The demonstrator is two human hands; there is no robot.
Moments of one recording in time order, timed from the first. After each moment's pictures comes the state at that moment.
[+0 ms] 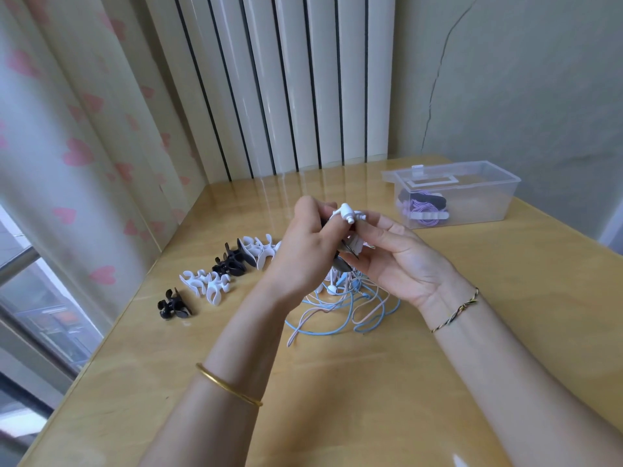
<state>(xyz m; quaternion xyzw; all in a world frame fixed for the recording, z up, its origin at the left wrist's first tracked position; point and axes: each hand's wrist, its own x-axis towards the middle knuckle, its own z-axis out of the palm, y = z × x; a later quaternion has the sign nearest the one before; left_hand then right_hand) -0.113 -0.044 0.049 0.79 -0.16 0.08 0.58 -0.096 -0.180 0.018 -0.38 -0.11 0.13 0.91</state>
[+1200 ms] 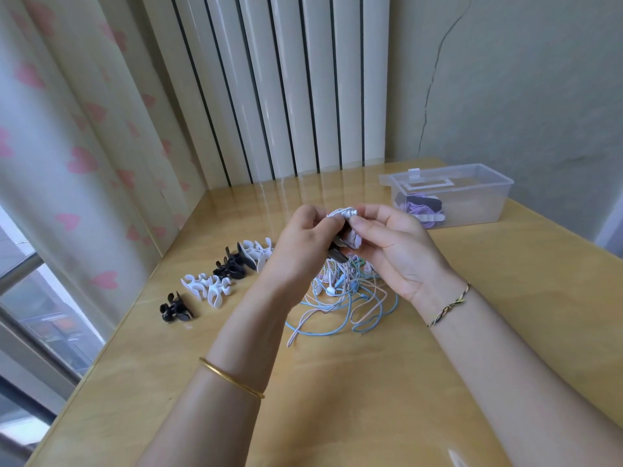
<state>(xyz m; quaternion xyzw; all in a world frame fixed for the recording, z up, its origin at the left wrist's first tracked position) -0.107 -0.048 0.052 0.74 -0.10 0.02 0.67 -0.099 -0.172 0.027 -0.52 -0.09 -0.03 0.85</state>
